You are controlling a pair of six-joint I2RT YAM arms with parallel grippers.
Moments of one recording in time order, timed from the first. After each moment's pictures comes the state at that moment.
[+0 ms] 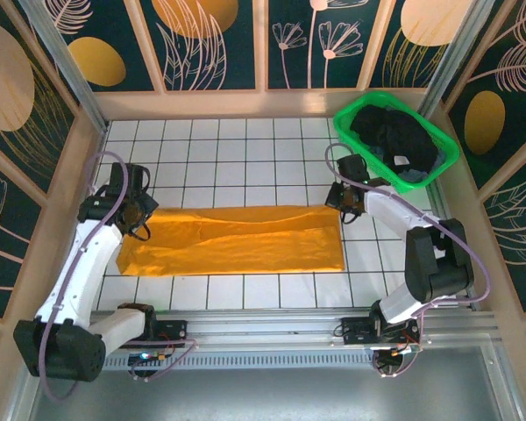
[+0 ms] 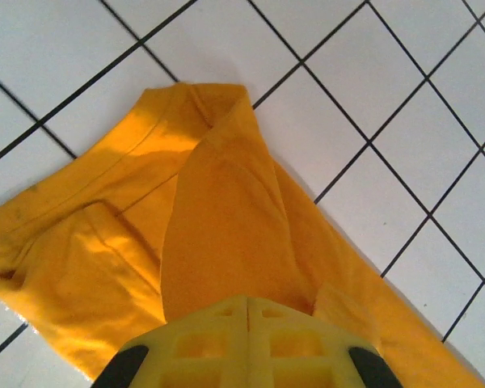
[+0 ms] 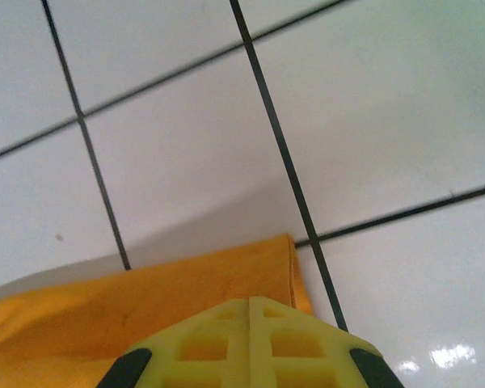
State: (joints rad) left arm -0.11 1.09 1.03 -0.98 -0.21 -0.95; right arm 0.29 1.55 0.97 -0.51 0.04 0.59
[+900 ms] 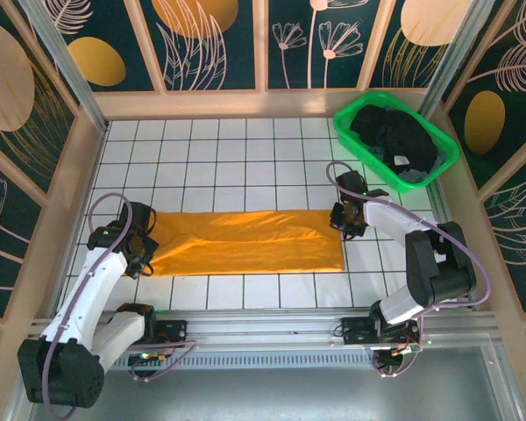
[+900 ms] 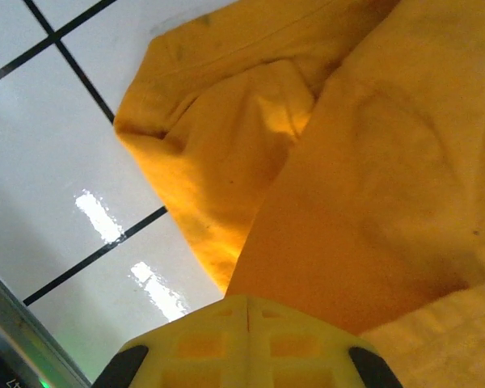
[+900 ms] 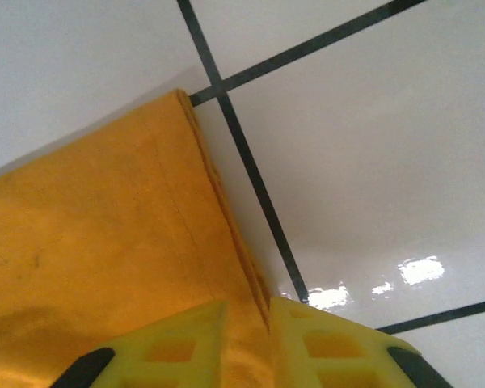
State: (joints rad) left arm -0.11 0.95 0.70 -1.08 -0.22 -1.11; right arm 0.30 1.52 0.86 -0.61 0.02 0.66
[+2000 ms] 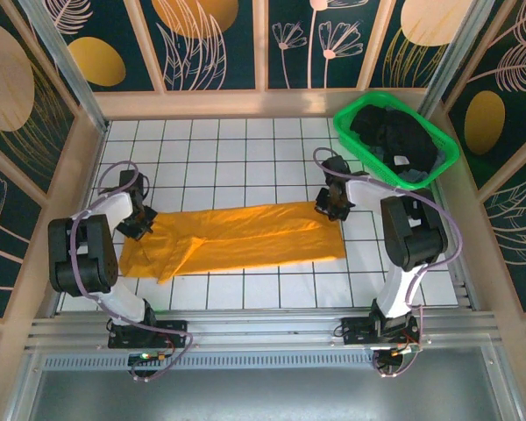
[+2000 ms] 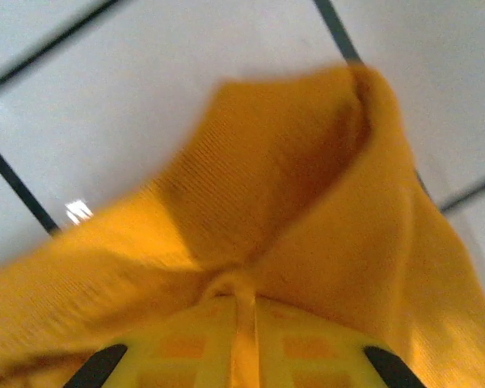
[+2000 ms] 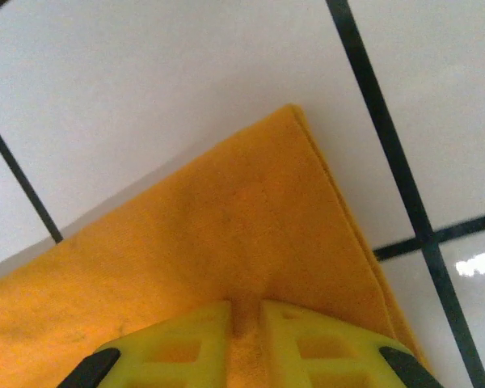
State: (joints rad) left arm 0.13 1.65 0.92 -0.64 -0.16 -0.91; right arm 0.32 1.83 1.11 -0.56 -0.05 0.74
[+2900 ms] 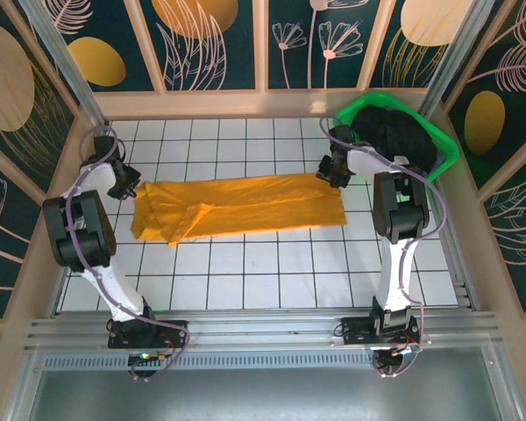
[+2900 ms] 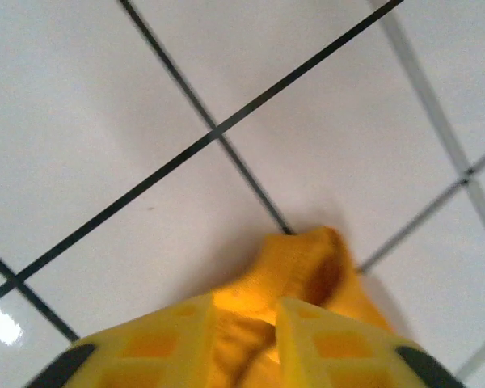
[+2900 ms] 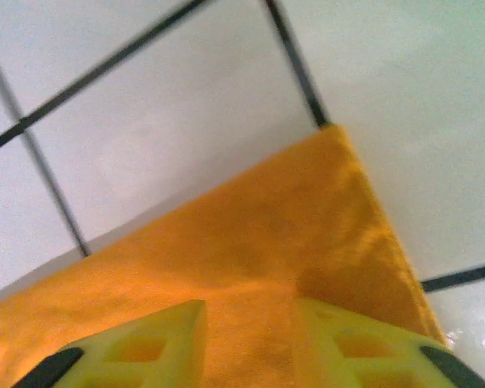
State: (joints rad) left arm 0.22 1.82 1.30 -0.55 -0.02 -0.77; right arm 0.22 2.10 1.55 -0.60 -0.10 0.63
